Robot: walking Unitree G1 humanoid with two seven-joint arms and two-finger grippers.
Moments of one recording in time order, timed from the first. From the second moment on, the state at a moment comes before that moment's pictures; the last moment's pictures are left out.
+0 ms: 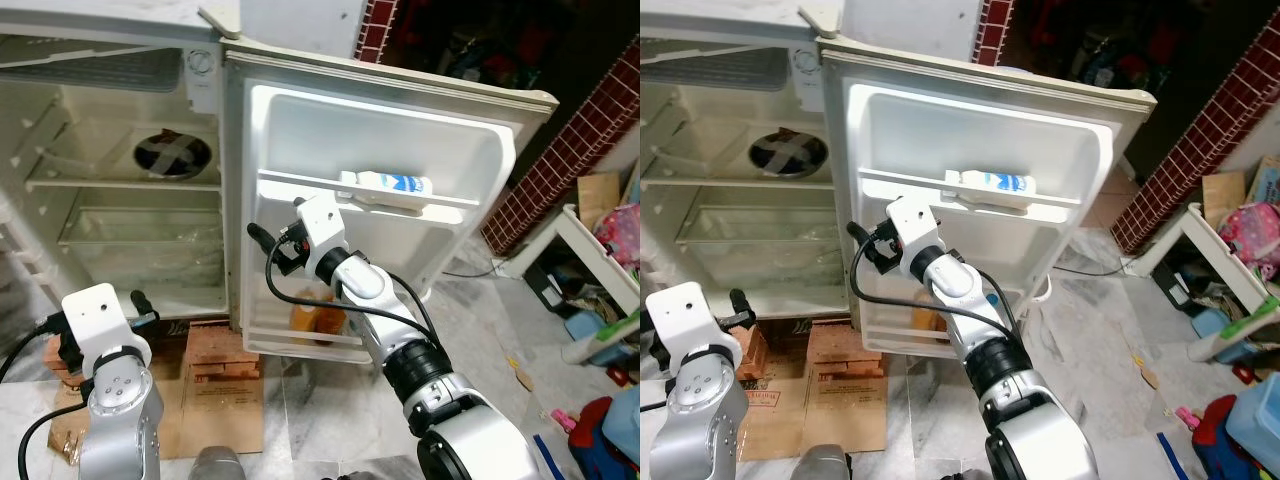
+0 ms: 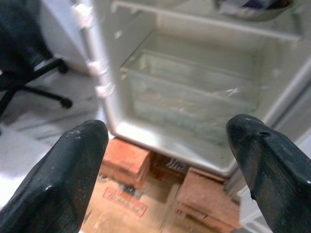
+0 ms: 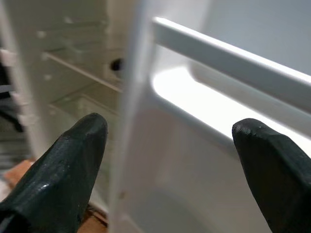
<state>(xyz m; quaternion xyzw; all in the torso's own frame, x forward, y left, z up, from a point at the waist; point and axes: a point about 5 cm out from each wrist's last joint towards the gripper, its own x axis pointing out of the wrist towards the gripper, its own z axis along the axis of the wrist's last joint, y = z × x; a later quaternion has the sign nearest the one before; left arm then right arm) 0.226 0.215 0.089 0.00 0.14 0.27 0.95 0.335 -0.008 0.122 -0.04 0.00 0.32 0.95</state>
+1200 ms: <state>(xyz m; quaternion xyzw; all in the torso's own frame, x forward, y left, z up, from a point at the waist) 0.230 0.209 0.089 -0.01 0.14 0.25 0.96 0.360 -0.036 0.120 -0.06 0.03 0.13 0.99</state>
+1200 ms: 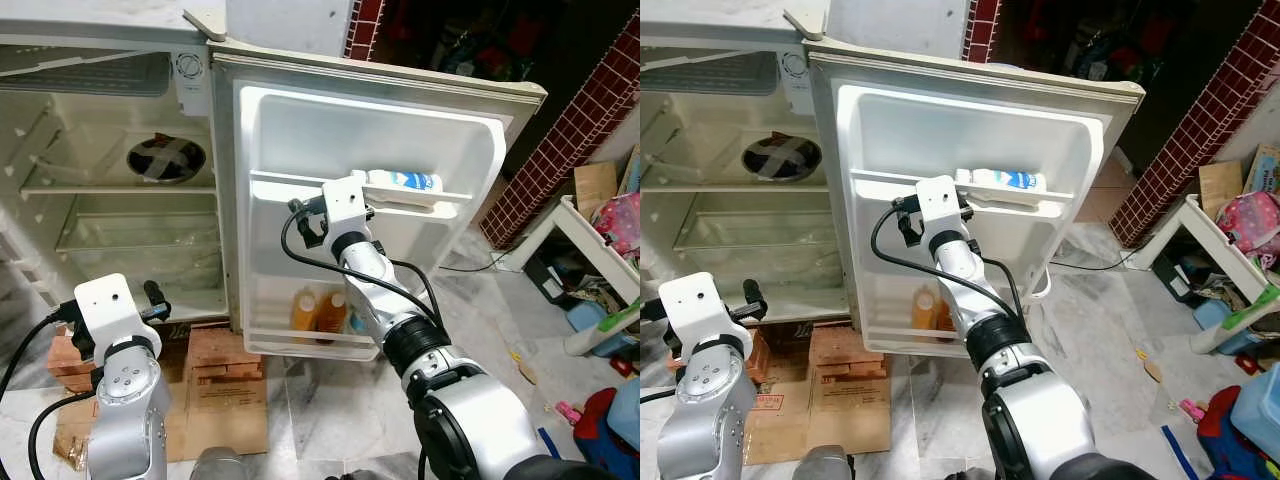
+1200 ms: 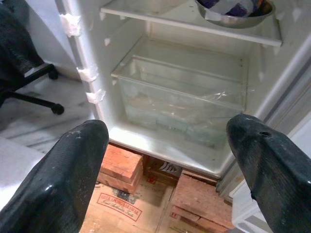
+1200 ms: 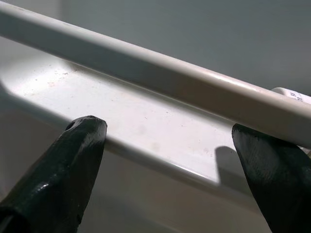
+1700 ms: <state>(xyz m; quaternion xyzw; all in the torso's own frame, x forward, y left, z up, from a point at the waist) 0.232 0.206 0.088 -0.01 0.14 0.24 0.96 0.334 -0.045 0.116 0.01 0.01 0.30 0.95</state>
